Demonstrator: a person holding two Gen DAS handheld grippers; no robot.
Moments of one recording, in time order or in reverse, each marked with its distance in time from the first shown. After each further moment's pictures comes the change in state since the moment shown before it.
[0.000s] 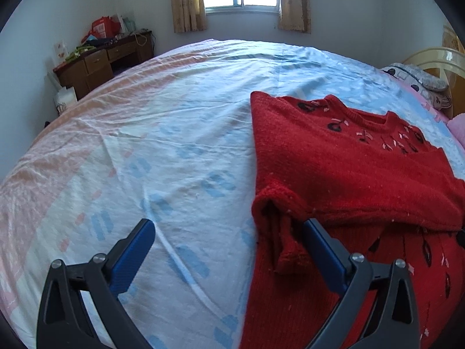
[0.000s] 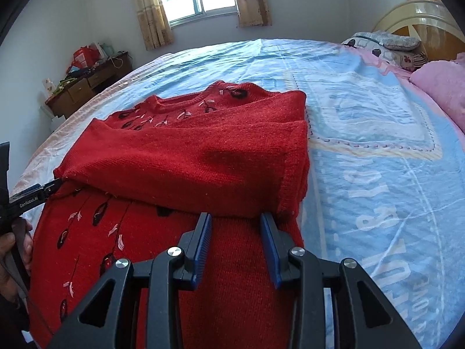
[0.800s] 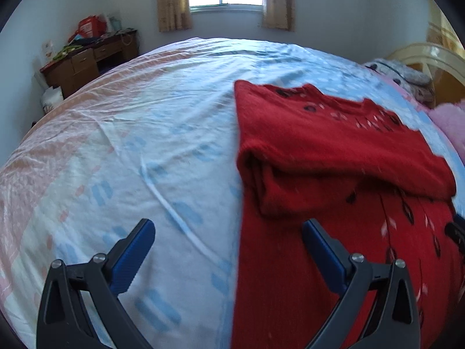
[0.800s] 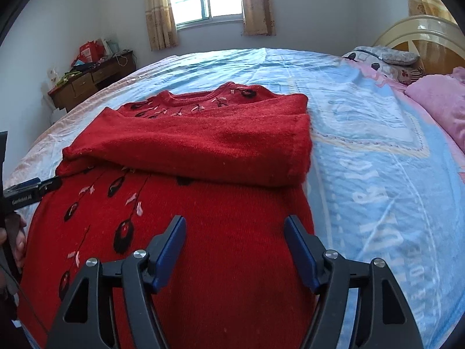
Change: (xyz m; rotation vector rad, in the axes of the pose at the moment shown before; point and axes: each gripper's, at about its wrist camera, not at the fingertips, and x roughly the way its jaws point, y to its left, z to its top) left arm -0.023 0.000 -0.030 0.038 0.013 -0.091; right arm -0.030 0.021 -0.035 -0.071 -0.046 -0.047
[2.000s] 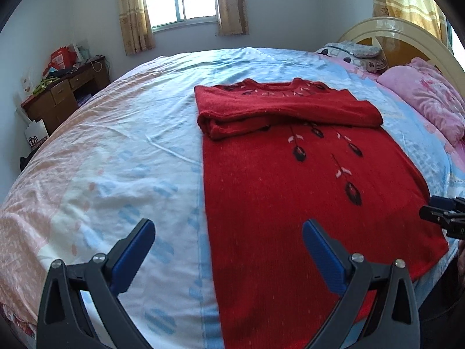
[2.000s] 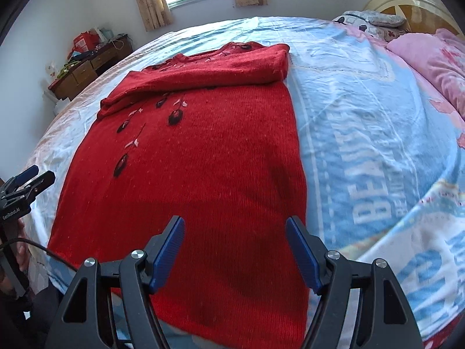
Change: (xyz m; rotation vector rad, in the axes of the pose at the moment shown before) left arm -0.112 -0.010 -0.070 0.169 -0.037 -0.100; right arm -0.099 0.012 -0.089 0.100 0.174 0.043
